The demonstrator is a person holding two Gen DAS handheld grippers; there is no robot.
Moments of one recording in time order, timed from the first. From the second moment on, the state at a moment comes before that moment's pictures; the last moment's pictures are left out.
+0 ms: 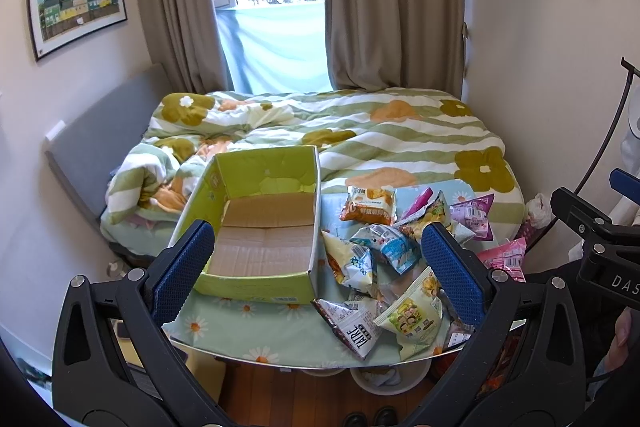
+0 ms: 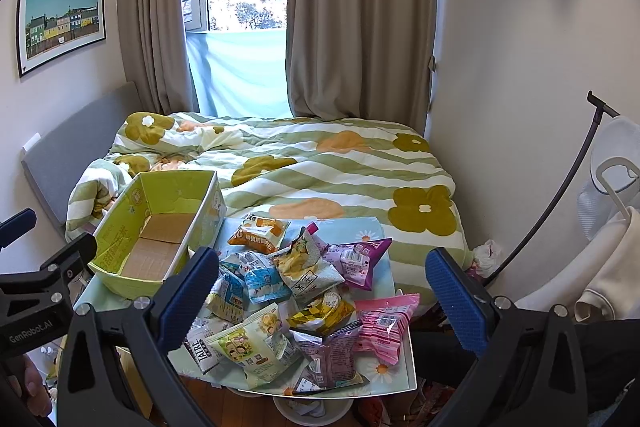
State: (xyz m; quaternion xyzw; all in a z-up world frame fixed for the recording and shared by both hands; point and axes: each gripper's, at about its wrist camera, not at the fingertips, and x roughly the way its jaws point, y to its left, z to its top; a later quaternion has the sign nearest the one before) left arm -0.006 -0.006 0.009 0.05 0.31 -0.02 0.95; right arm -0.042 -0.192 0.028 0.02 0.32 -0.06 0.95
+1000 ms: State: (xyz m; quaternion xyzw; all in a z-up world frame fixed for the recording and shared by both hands) left arm 0.027 -0.073 -0.139 0.15 0.41 -0.23 0.87; right arm -0.048 -0.239 -0.114 0.07 0.43 -0.07 0.90
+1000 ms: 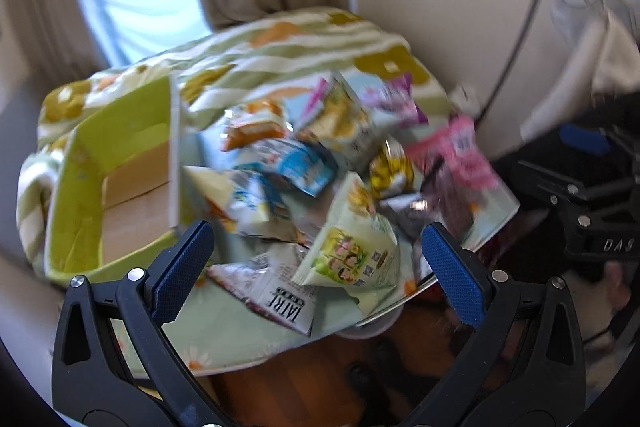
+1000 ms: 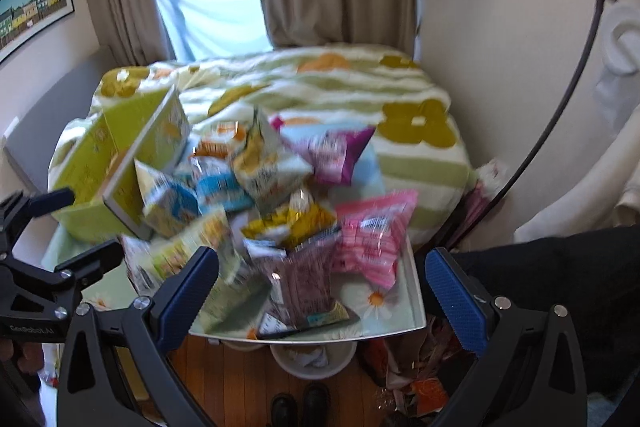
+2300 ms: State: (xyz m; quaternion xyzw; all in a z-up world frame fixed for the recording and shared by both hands) left arm 0.056 -0.135 -0.258 0.26 0.50 -0.29 0.77; right arm 0.011 -0.245 -0.250 0.10 0.53 0.11 0.83
